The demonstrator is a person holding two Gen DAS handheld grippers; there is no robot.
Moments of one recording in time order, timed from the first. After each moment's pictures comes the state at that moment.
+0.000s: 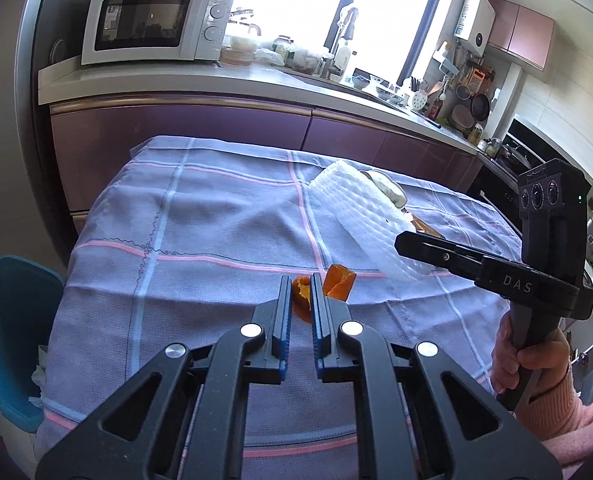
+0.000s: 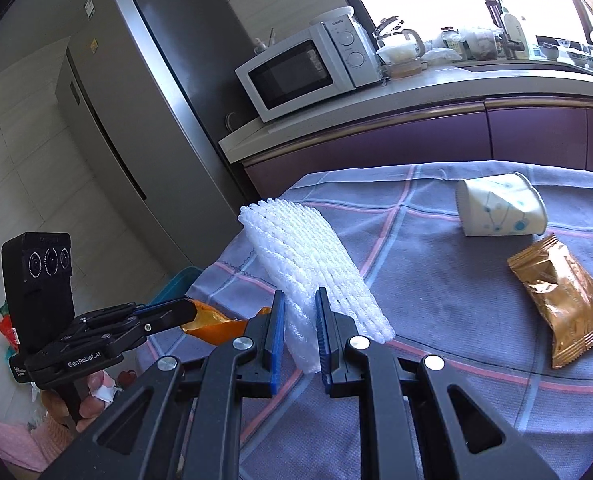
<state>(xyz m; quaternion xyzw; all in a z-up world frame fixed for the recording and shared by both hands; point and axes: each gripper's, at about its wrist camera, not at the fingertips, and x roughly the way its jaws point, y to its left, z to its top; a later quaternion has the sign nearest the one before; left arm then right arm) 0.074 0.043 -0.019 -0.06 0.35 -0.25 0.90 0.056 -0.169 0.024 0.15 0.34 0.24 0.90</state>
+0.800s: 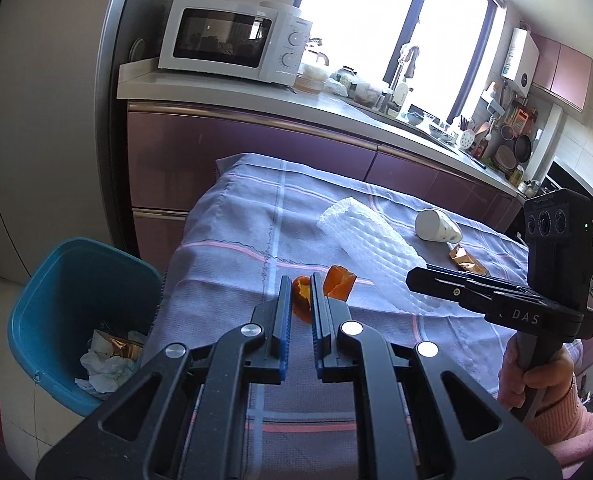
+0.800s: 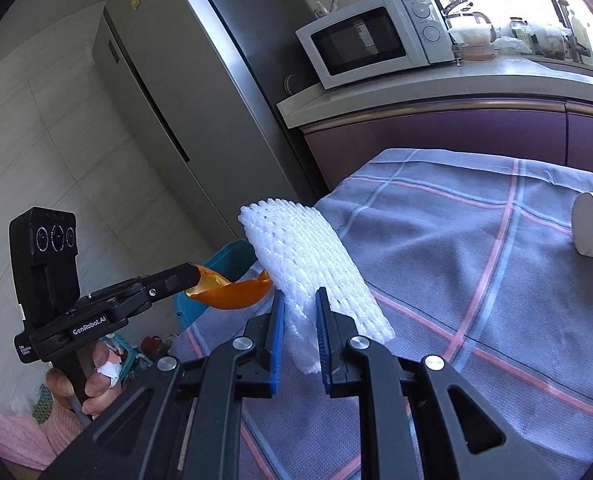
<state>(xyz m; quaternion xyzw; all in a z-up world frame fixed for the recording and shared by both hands) 0.055 0.137 -0.003 -0.10 0.32 -0.16 0.93 0.076 -0.081 0.026 0.11 0.37 0.33 0.86</state>
